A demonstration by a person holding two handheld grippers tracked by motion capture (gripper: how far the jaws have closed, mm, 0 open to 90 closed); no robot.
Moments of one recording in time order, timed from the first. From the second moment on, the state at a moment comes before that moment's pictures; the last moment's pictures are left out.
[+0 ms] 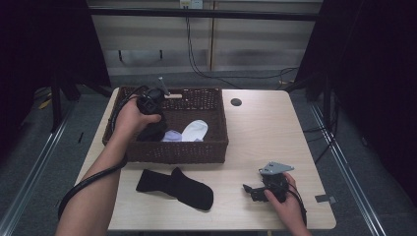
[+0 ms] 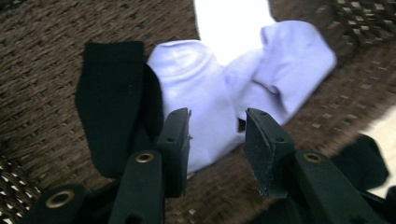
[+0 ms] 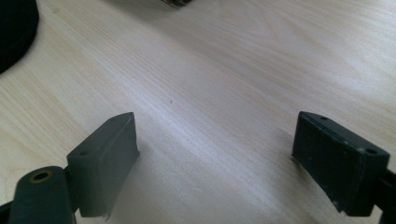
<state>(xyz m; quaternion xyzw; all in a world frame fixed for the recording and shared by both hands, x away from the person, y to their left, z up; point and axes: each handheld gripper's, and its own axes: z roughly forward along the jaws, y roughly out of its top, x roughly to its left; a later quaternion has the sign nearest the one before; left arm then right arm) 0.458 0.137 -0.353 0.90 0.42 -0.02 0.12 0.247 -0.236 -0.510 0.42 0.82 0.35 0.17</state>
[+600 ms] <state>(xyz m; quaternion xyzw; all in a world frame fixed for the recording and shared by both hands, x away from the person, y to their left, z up) 0.492 0.164 -0.409 0.88 0.47 0.00 0.09 0.247 -0.236 -0.510 0.42 0.82 0.35 0.17</state>
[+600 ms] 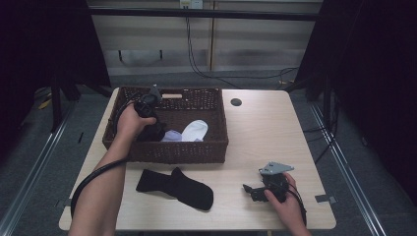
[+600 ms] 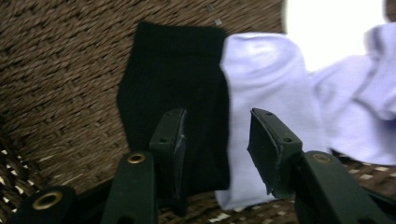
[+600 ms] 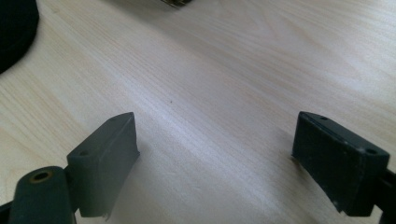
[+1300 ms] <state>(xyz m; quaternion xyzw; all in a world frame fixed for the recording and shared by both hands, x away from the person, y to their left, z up) 0.492 0.176 -0.429 0.86 0.49 -0.06 0.07 0.247 -0.236 -0.510 0.42 0.82 0.35 0.17</state>
